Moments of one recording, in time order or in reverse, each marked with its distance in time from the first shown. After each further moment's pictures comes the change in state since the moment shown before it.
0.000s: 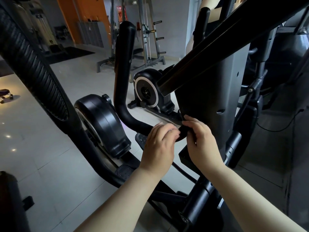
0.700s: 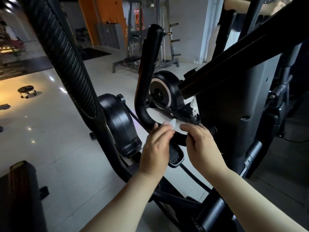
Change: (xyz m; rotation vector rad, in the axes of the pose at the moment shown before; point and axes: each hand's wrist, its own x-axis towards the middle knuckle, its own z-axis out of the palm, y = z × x) left_hand -0.013 -0.041 -0.029 0.034 0.104 -0.116; right_hand 0.006 -0.031 0.032 -0.006 -0.088 -0.189
